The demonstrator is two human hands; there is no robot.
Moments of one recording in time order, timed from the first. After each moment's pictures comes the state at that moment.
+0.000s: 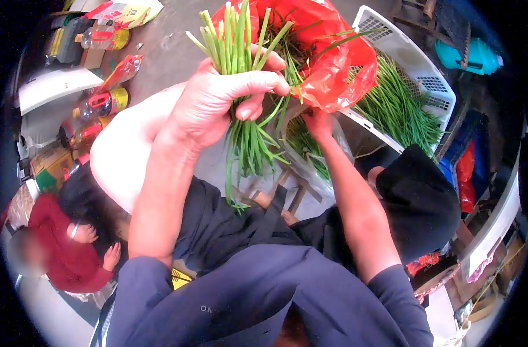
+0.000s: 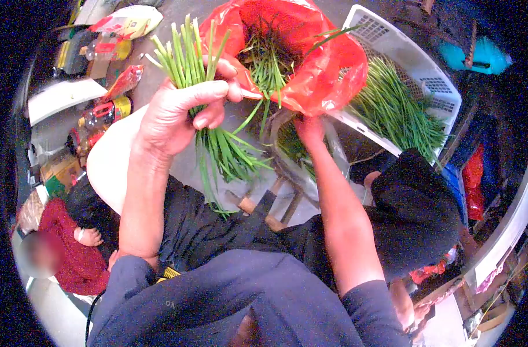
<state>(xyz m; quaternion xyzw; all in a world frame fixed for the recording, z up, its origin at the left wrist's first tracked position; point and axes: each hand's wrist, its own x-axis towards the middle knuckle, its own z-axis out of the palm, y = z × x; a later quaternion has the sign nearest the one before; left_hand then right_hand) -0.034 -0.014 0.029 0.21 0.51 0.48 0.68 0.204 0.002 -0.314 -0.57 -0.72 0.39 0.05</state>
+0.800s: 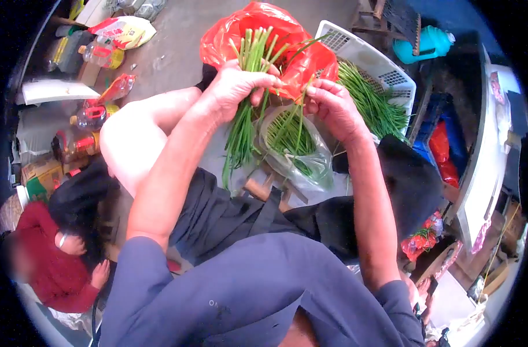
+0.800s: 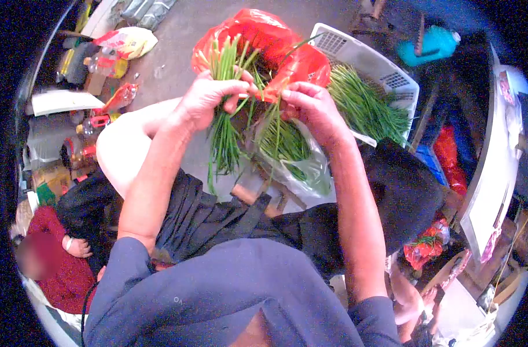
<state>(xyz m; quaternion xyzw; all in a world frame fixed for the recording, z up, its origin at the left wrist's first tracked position) -0.008 -0.021 0.009 0.31 0.52 0.46 0.65 0.214 0.036 -0.017 -0.38 -0.39 0.80 0.23</state>
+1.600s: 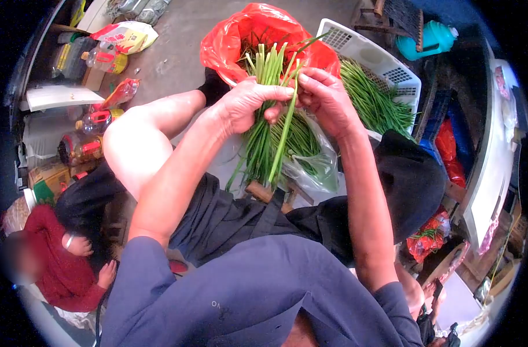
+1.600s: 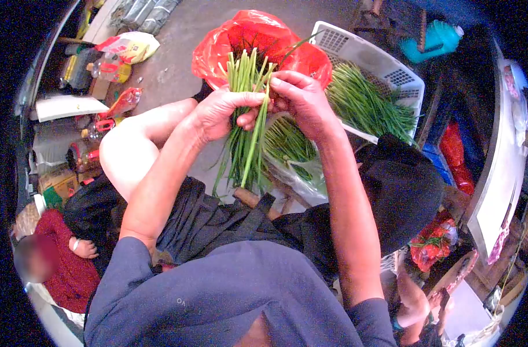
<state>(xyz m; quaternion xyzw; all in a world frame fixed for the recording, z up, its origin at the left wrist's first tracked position) 0.015 -0.022 -0.003 0.21 0.39 0.43 0.78 0.191 0.035 -0.010 -0.36 -0.38 0.80 0.29</state>
